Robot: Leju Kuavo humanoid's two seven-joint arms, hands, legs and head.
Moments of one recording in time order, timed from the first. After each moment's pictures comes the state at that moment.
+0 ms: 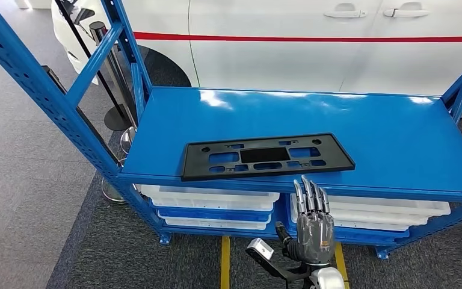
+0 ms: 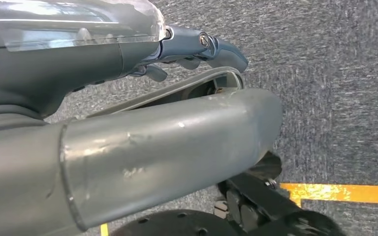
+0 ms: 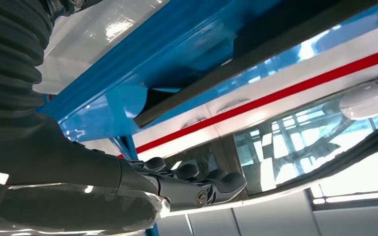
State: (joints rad) left arm -0.03 -0.08 0.68 -0.22 -0.85 0.05 -0.35; right arm 0.14 0.35 -0.05 -1.54 1.46 -0.70 -0.28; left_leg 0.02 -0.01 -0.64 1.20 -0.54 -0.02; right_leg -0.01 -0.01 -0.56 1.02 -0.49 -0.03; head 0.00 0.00
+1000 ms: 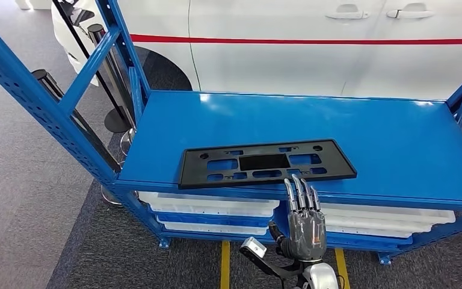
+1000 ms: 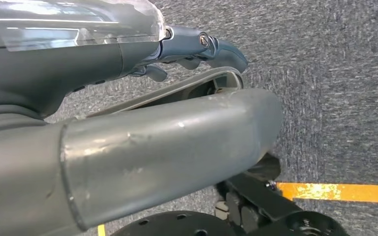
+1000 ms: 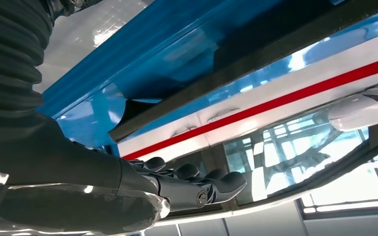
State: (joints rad) left arm -0.03 -0.08 0.68 -0.22 -0.86 0.05 -0.35; right arm 0.11 0.34 -0.02 -1.48 1.47 -0.70 -0.26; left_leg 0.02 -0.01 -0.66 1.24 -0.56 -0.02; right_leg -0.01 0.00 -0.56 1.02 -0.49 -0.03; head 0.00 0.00
